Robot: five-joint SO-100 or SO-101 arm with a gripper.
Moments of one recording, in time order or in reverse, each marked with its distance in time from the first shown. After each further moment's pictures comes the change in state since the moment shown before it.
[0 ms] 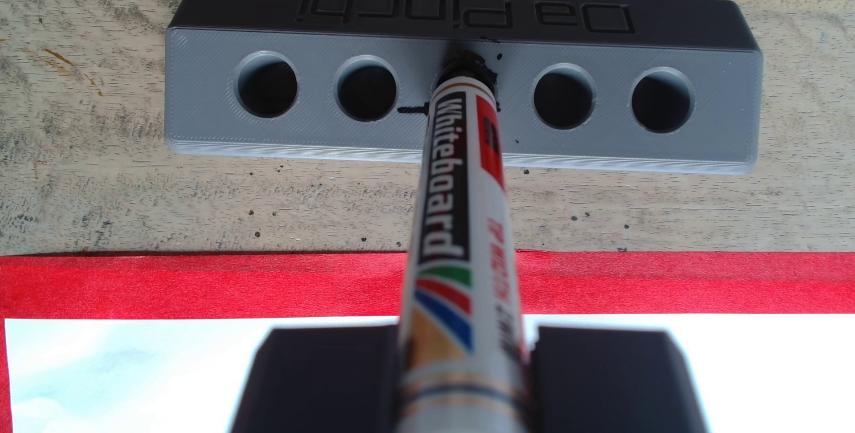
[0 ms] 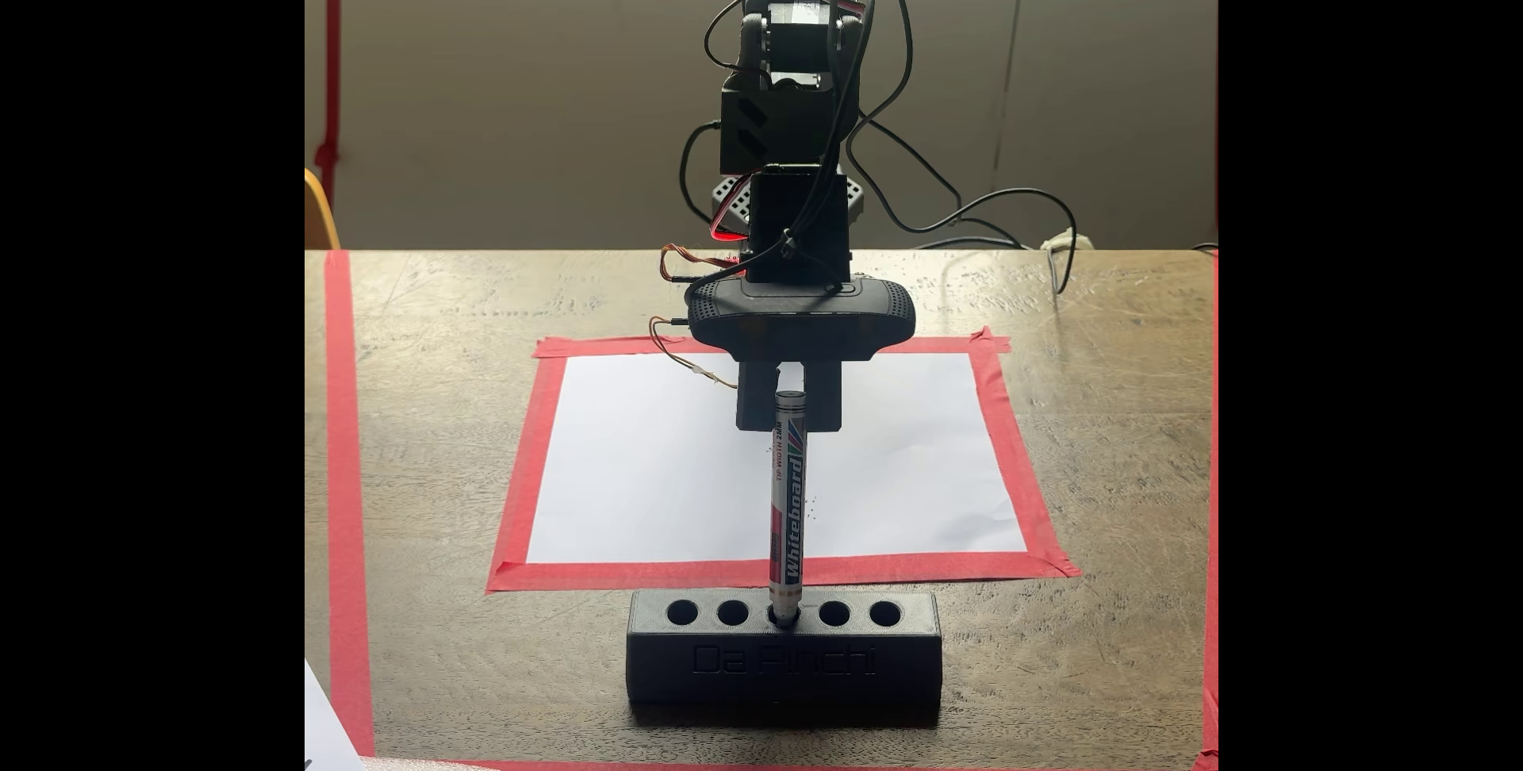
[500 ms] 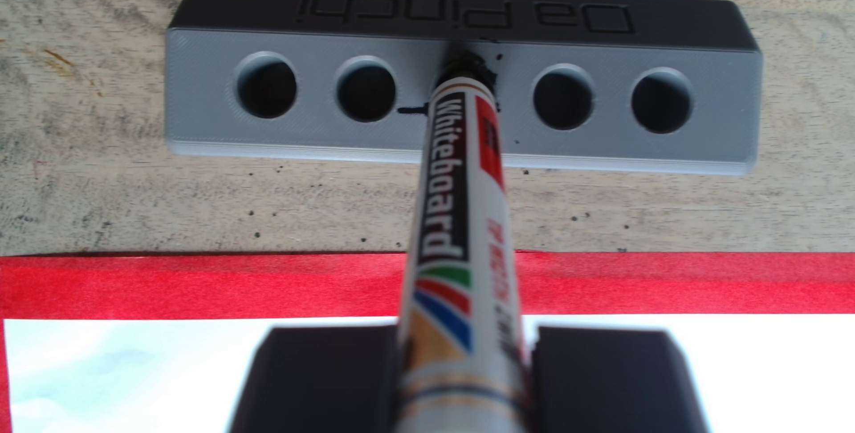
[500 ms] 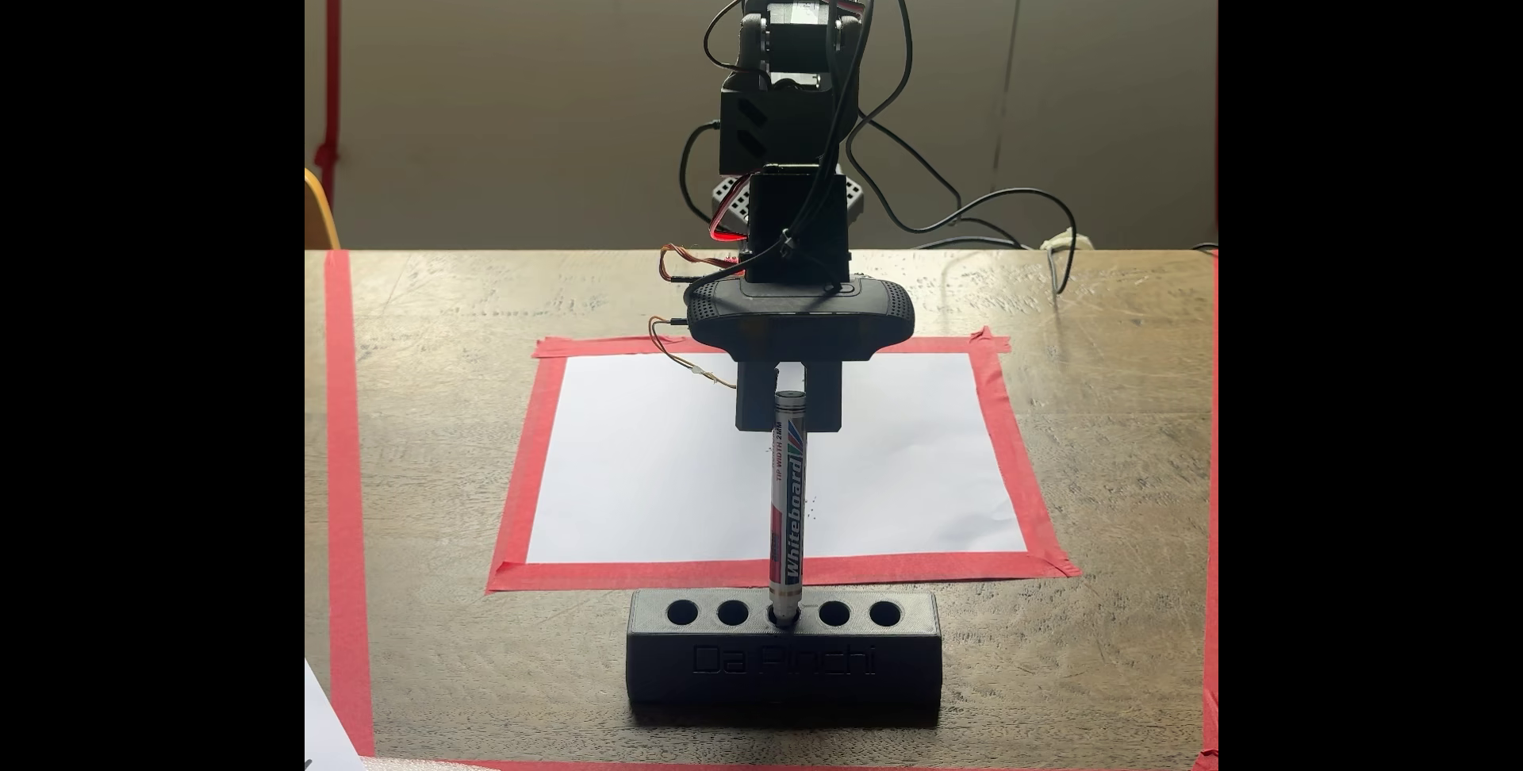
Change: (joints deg) arm 0.0 0.0 0.0 0.0 0.0
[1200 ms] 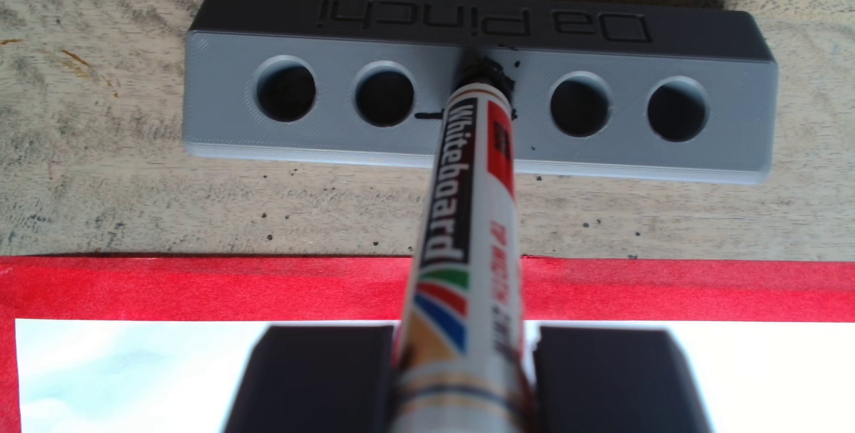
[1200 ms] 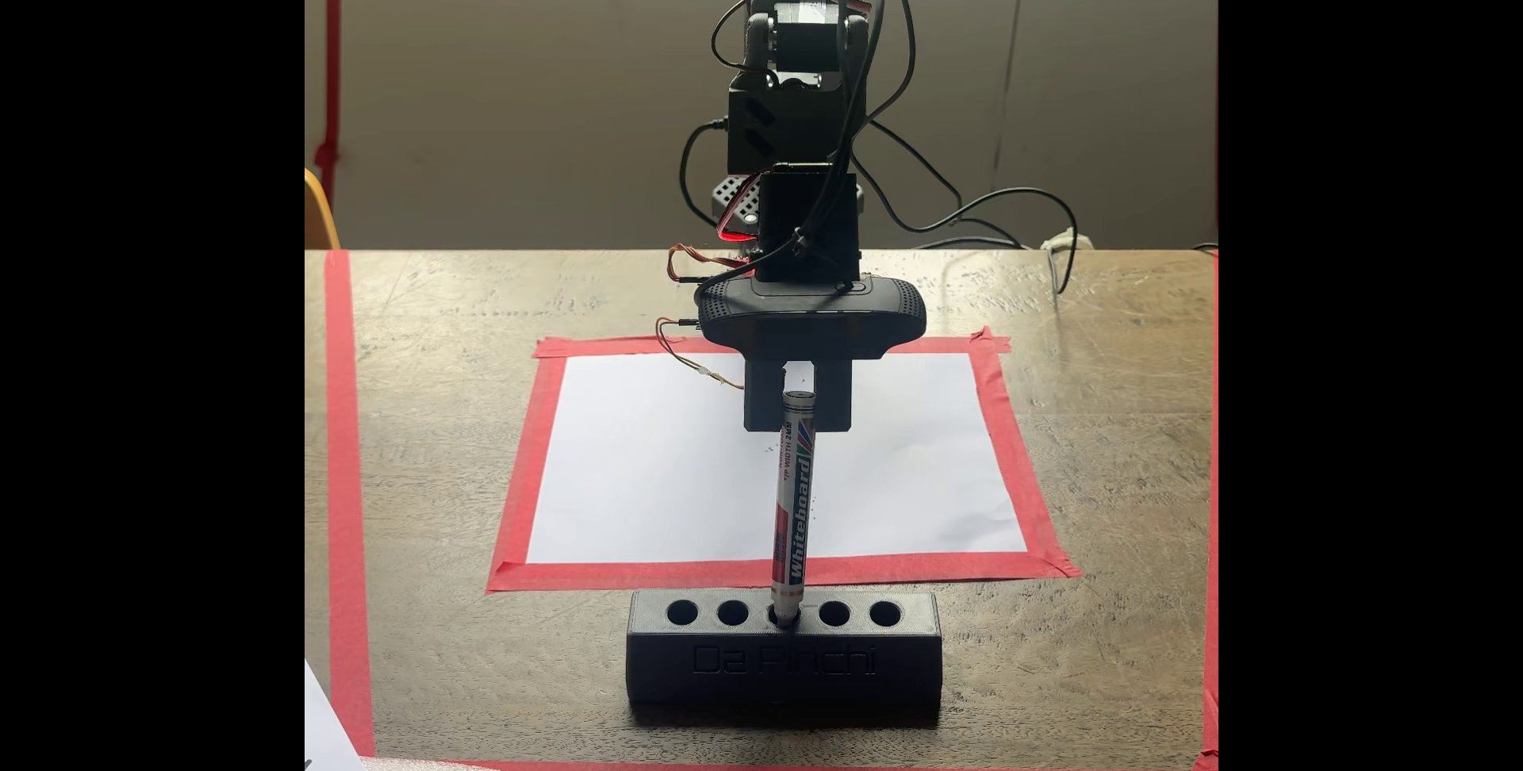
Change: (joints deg) arm -0.3 0.0 0.0 -0.2 0.0
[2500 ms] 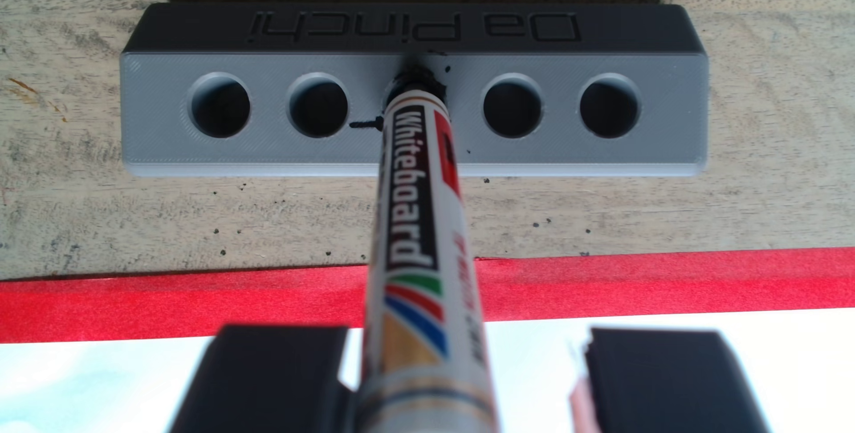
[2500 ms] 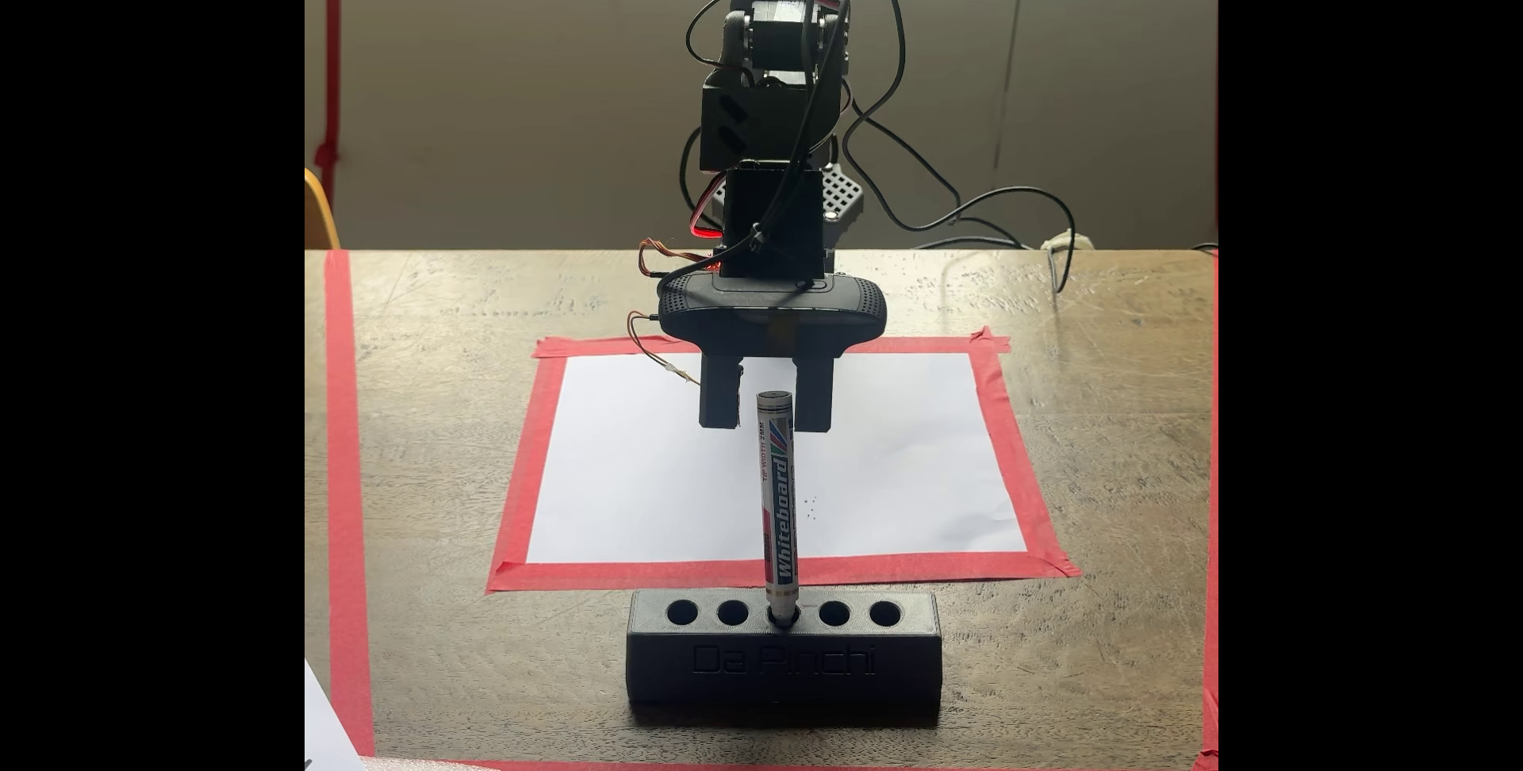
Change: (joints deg) arm 2.4 0.1 0.0 -0.3 0.0
